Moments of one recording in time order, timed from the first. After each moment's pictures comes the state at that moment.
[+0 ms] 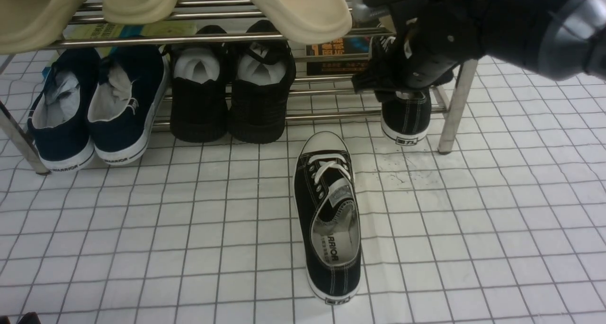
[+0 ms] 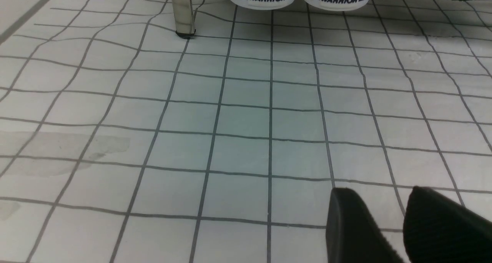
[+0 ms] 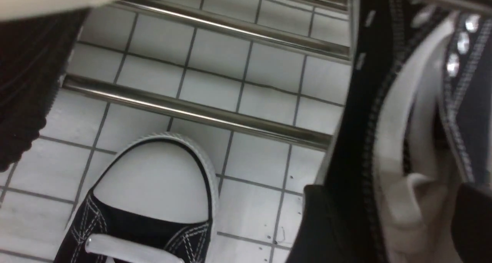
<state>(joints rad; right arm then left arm) 0.53 1.97 -1.71 -0.35 0.75 0.47 -0.01 -0.01 0.02 0.15 0.38 -0.20</state>
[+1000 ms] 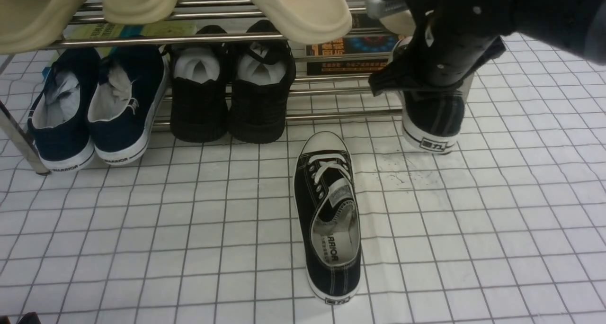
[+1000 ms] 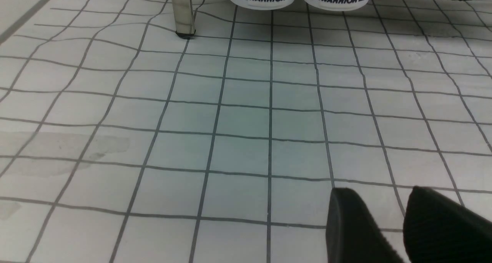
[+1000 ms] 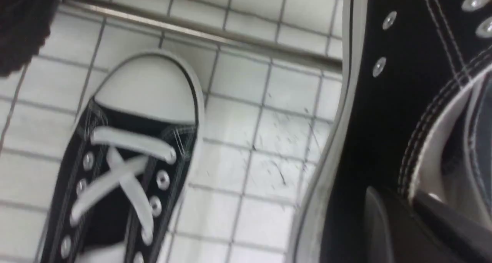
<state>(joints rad) 0.56 1.81 -1.71 -0.29 1.03 0.40 -0.01 -0.01 0.02 0.15 0.38 -0.20</state>
